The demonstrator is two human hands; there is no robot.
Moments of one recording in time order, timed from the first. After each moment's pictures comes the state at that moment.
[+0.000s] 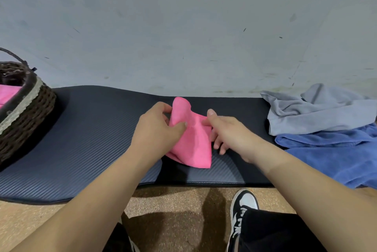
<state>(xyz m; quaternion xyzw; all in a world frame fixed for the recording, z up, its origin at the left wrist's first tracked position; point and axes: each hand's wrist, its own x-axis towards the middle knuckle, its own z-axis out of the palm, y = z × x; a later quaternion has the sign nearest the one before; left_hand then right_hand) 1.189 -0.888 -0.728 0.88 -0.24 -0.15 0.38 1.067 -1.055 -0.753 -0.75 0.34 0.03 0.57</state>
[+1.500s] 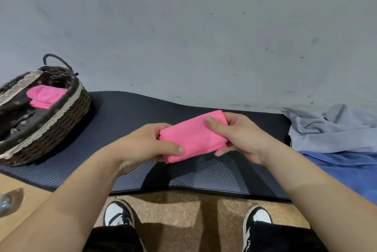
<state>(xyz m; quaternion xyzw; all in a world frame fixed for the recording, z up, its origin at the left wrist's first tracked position) 1.230 -0.809 -0.696 0.68 -0.19 -0.50 0.49 1.093 -1.024 -0.706 -0.67 0.26 0.03 0.69</state>
